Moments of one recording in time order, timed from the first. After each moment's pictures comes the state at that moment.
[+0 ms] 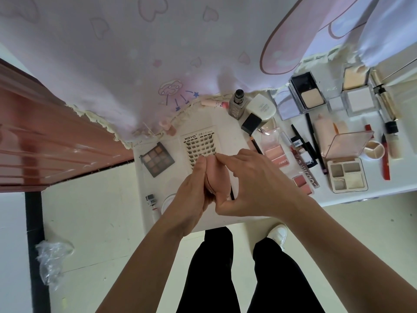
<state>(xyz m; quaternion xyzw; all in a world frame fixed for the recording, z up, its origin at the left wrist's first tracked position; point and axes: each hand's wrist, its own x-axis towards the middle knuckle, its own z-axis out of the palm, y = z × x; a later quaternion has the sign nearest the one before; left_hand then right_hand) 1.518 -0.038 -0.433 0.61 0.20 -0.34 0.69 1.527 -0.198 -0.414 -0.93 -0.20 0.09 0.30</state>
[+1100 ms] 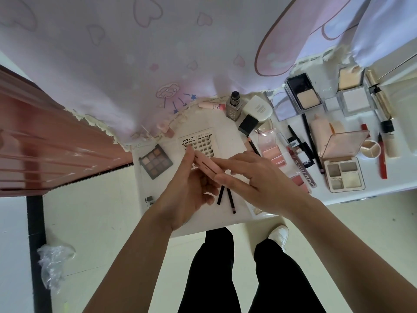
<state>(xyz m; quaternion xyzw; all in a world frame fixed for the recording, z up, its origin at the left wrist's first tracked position) 1.536 -0.028 -0.430 0.53 0.17 -0.43 0.71 1.521 -0.223 -0.445 -0.88 -0.18 0.10 0.43</state>
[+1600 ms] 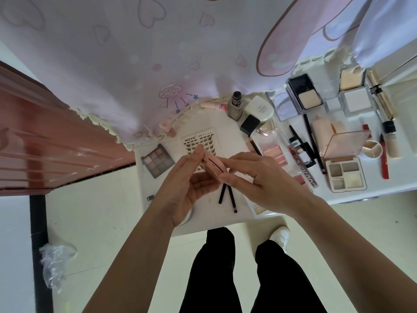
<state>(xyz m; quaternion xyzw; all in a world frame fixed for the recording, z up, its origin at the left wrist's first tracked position) 1.537 -0.030 -0.421 0.55 0.27 -0.32 0.72 1.521 -0.225 -0.444 -0.86 -0.19 0.08 0.47</state>
